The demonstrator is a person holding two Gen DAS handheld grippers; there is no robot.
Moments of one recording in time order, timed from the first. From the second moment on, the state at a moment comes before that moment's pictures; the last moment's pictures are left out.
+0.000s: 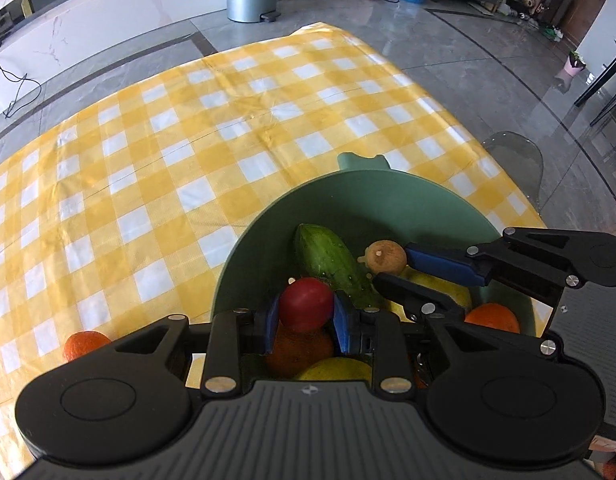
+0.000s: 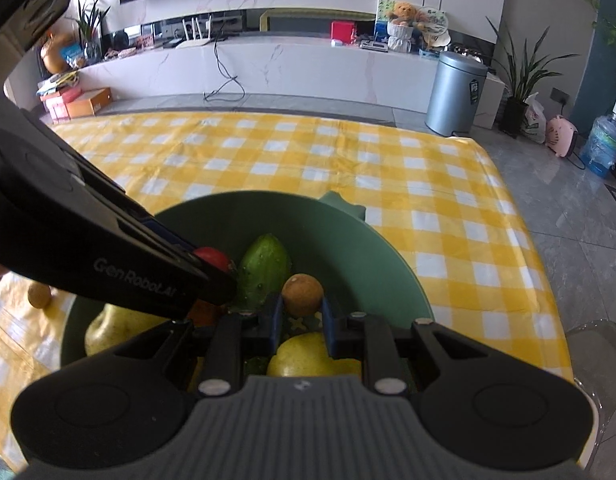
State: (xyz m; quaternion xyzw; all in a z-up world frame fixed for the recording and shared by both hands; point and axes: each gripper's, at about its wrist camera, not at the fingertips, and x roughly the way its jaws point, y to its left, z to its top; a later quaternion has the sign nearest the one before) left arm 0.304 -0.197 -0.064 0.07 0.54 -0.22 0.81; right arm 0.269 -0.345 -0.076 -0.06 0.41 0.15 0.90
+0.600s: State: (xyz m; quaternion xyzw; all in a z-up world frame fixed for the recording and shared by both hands) left arm 0.303 -0.191 -0.067 0.05 0.54 -0.22 0.81; right arm 0.264 -0.341 -0.073 -0.05 0.41 0.14 0.90
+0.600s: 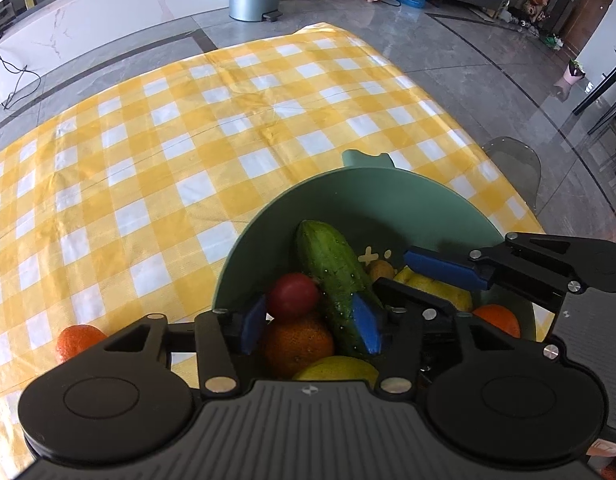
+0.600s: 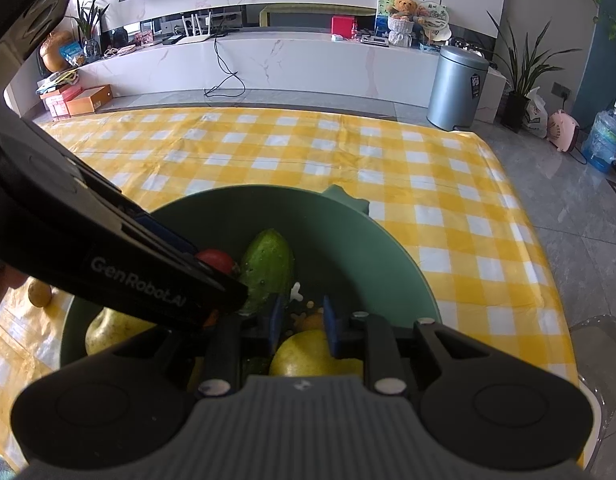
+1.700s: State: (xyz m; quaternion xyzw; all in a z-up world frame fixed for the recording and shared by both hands) left arm 0.131 -0.096 0.039 0.06 0.36 -0.11 0.92; right arm 0.108 -0.272 -0.005 0.06 0.31 0.12 0.94
